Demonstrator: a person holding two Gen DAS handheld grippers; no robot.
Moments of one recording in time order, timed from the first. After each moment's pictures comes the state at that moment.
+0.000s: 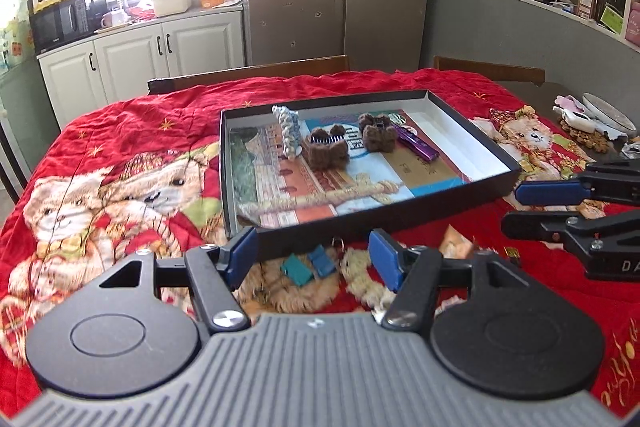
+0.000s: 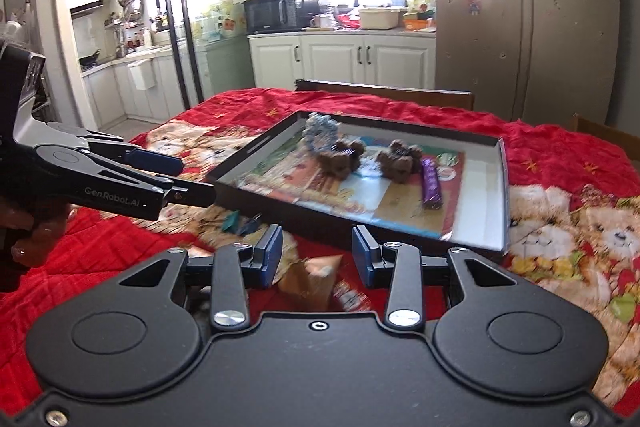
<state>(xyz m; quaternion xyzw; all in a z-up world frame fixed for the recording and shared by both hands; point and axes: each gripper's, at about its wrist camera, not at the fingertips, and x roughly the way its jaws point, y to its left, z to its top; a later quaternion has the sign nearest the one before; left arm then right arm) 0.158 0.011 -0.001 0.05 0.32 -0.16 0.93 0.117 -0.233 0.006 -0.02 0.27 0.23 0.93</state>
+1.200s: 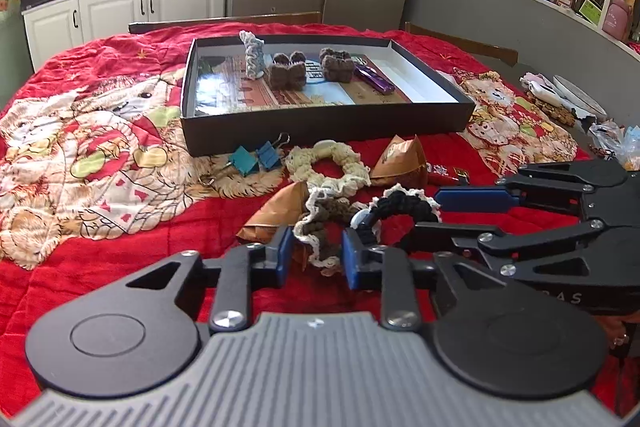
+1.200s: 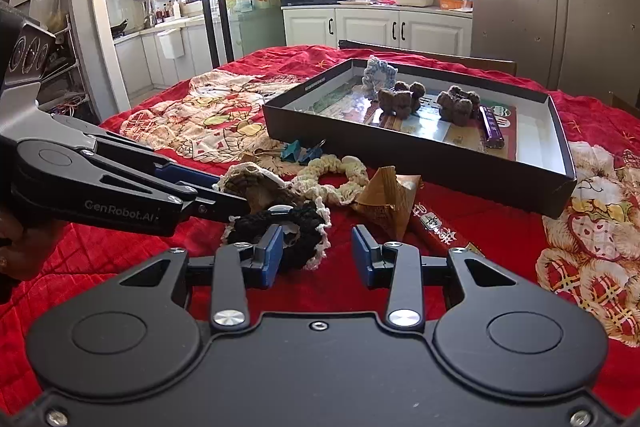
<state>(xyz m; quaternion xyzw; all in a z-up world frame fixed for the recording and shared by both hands) 0.104 0.007 -0.042 0.01 0.36 -0.19 0.91 0.082 -0.198 -0.042 -0.05 0.30 0.26 0.92</state>
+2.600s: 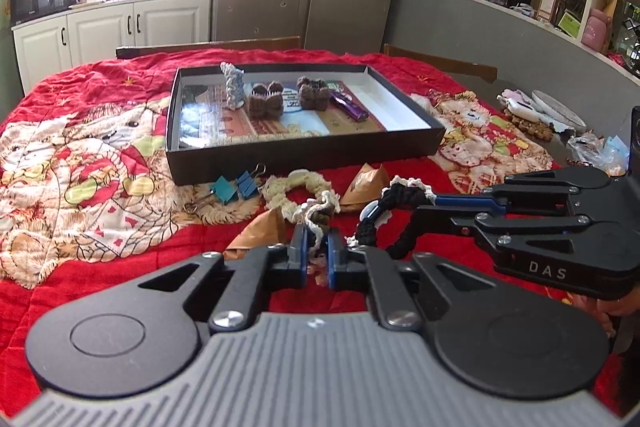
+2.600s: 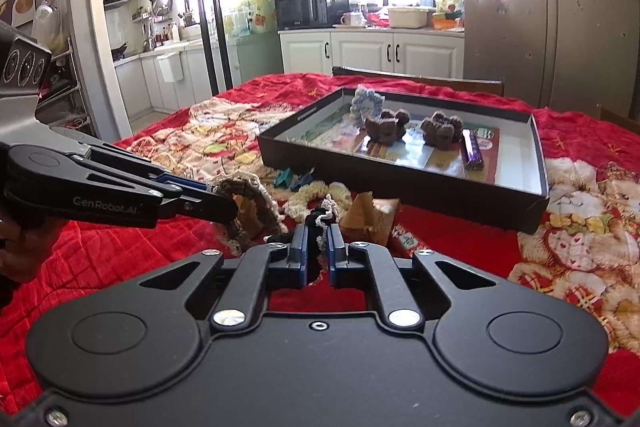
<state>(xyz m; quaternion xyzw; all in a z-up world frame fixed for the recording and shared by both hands) 0.092 0.003 -0.017 0.00 0.33 -0.22 0.92 0.071 -0.219 -0.022 -0.03 0.26 0.26 0.93</state>
